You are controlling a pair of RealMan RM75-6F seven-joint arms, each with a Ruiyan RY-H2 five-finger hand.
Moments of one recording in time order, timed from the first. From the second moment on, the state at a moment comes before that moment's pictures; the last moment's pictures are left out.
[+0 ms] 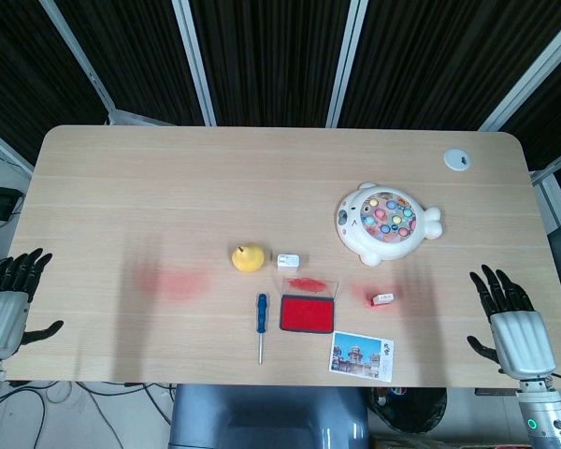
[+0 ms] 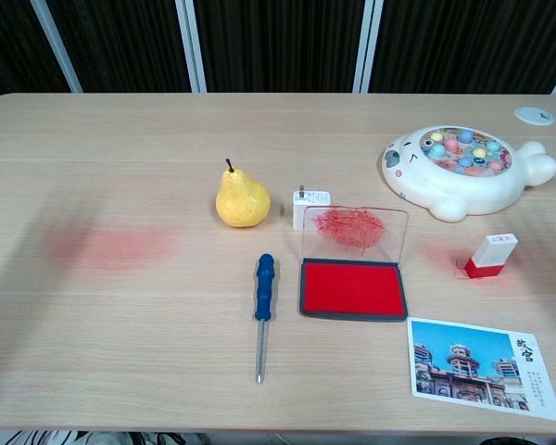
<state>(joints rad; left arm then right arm) -0.14 -1.12 -0.04 -1.67 1.46 1.42 0.13 0.09 -1.21 0.04 -1.55 -1.59 1.52 -0.19</state>
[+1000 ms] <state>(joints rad) -0.14 -1.12 -0.05 -1.67 1.44 1.41 0.10 0.19 -1.24 0.07 -1.68 -1.57 1.37 -0.33</state>
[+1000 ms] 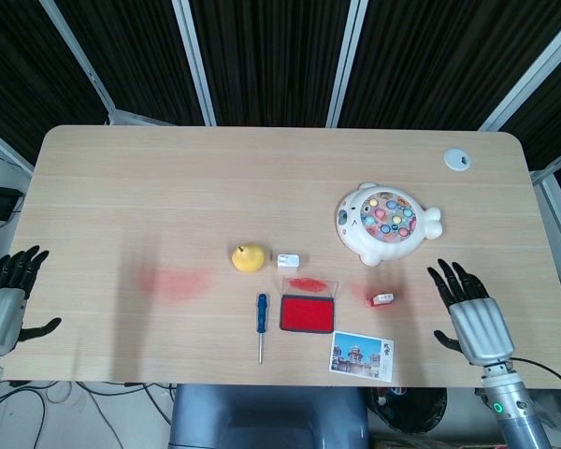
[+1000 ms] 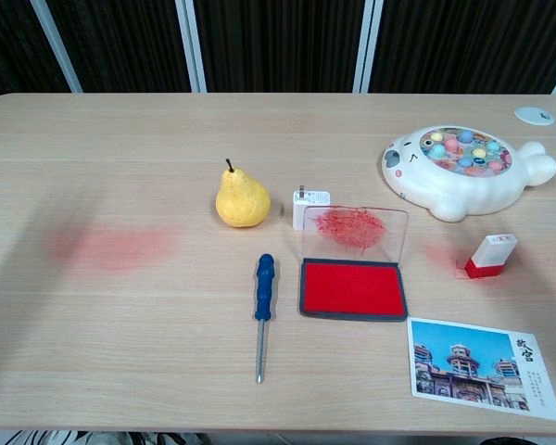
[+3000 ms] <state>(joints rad) -0.16 -1.09 -0.05 -1.68 1.41 1.36 0.04 0.39 -1.59 0.11 -1.42 -1.26 1.14 -0.51</state>
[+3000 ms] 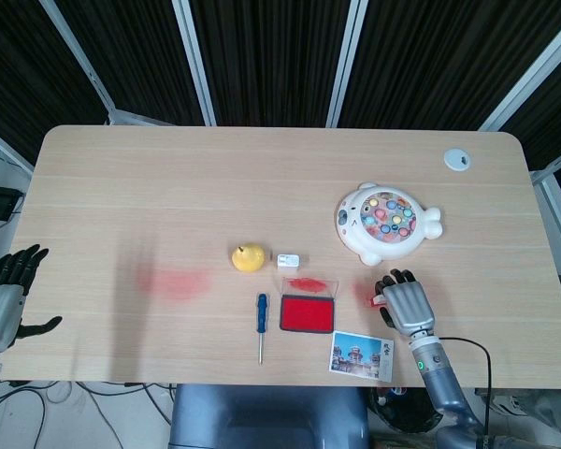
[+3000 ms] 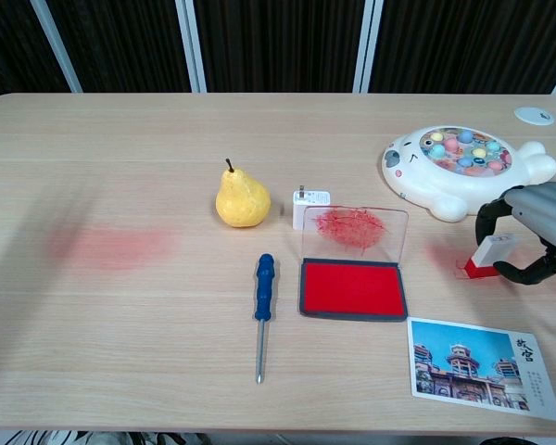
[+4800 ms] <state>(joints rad) -0.16 -1.09 -0.05 -1.68 1.40 1.36 0.03 0.41 -1.57 0.06 -1.72 -1.35 1.22 -0.68</state>
